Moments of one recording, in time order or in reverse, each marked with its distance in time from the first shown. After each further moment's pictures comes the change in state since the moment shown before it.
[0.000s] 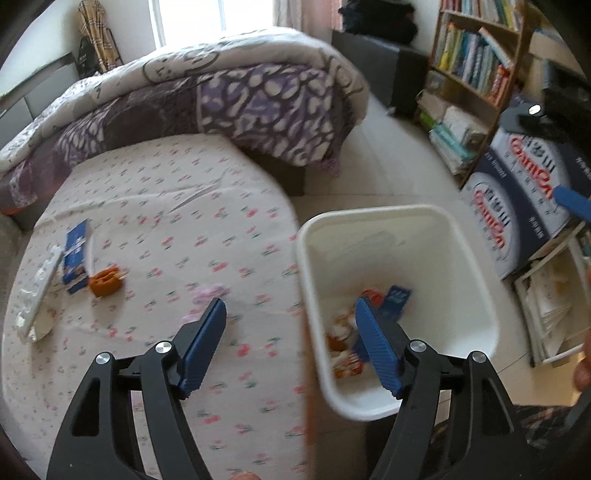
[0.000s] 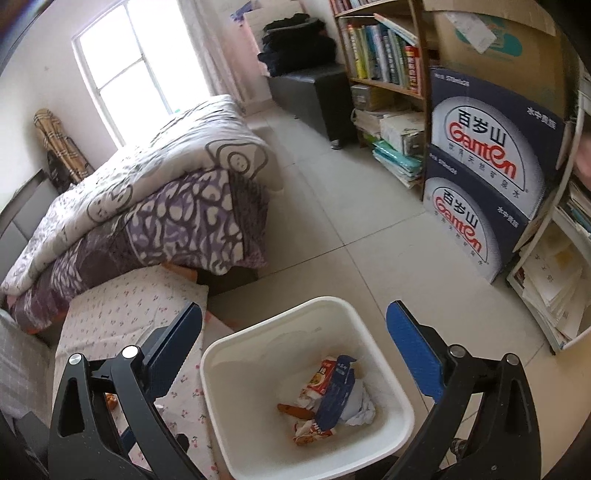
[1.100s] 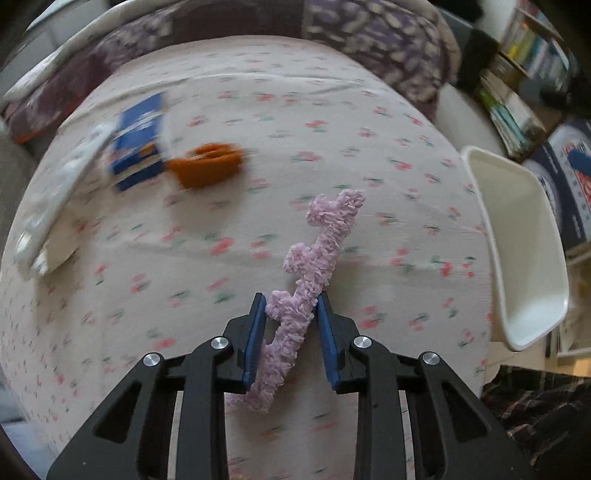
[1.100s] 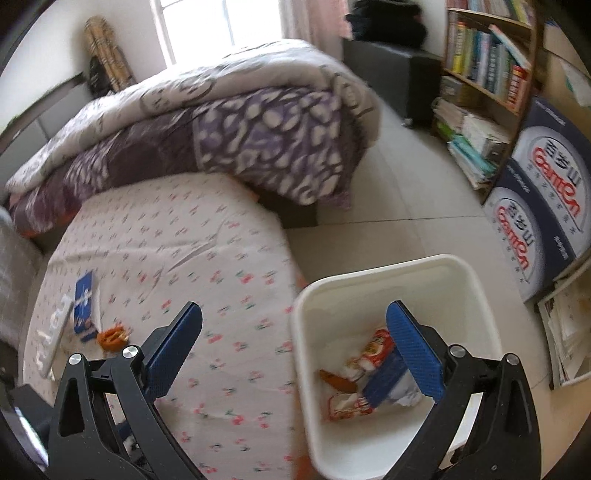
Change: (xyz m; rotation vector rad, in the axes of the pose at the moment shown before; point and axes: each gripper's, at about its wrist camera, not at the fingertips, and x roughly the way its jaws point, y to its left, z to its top) left arm 0.034 0.154 -0.067 -0.159 0.202 0.039; right arm 0.049 0.148 -0.075 -0.298 0.161 0.036
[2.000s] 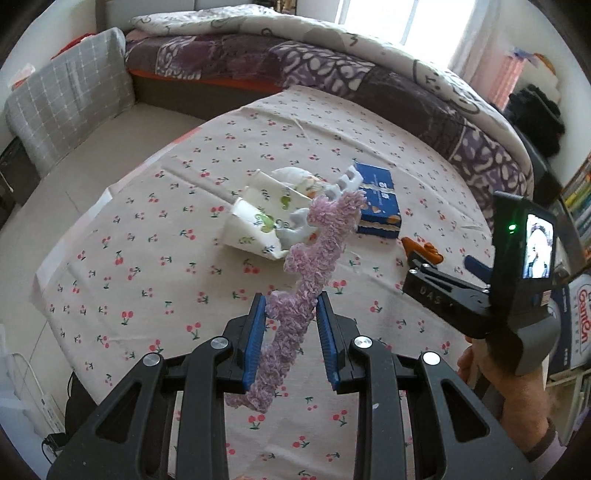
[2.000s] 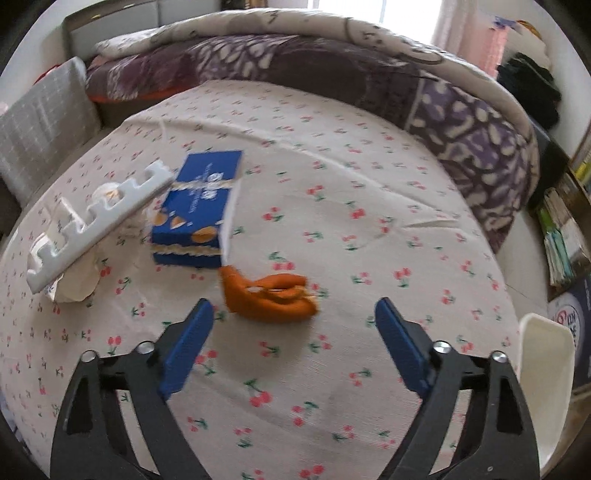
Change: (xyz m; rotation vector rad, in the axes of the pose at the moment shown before) left arm -0.095 0.171 -0.040 -0.408 -0.201 0.064; right arm 0.064 0.209 -0.074 -0.481 0.050 0.129
